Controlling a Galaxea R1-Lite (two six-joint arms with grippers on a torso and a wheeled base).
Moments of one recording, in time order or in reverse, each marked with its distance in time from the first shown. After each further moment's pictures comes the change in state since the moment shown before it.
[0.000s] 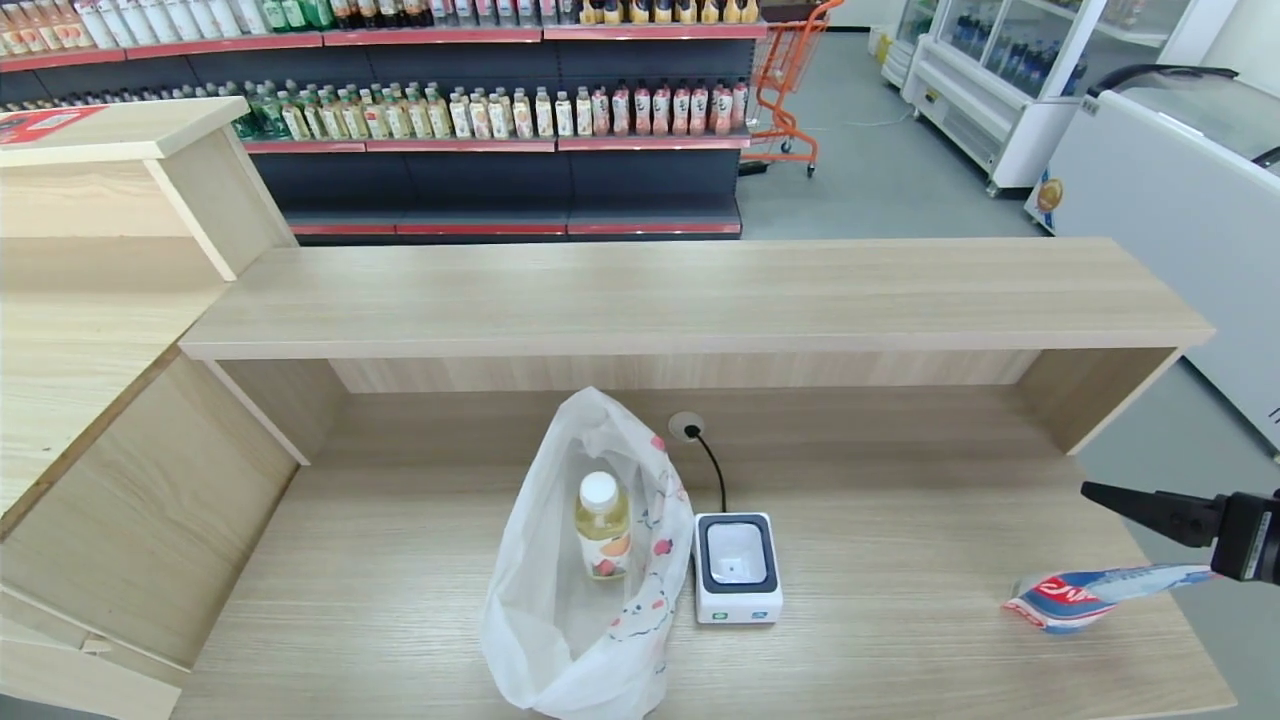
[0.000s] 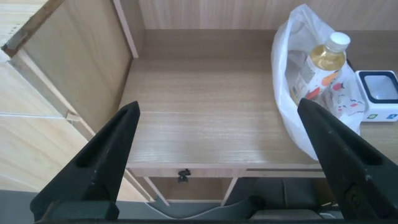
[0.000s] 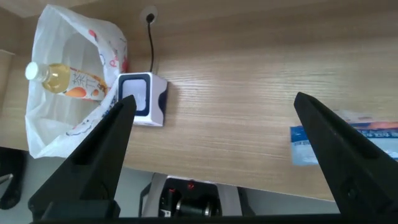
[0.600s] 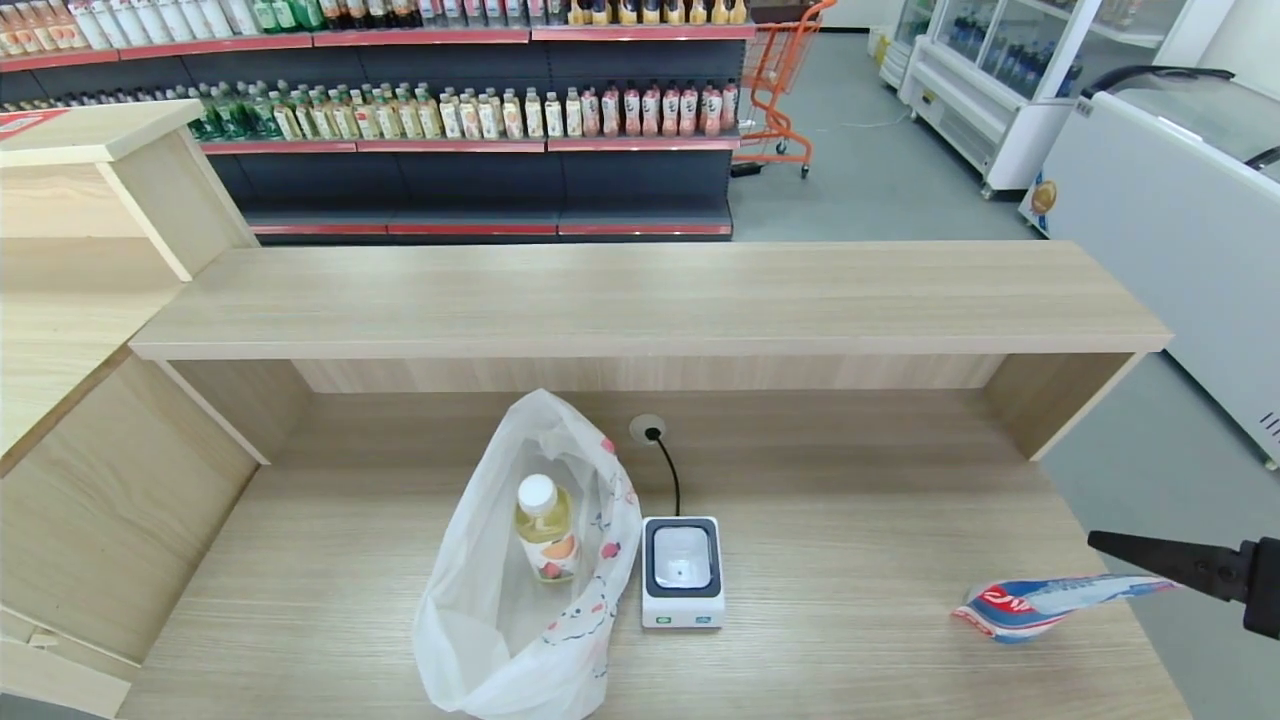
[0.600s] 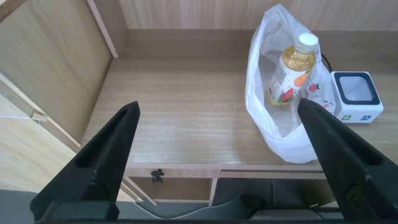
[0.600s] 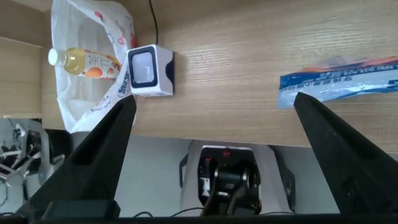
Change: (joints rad) left arm 0.000 0.000 0.000 0.000 0.000 -0.002; right arm 0.050 -0.159 -0.011 0.294 0.000 0.114
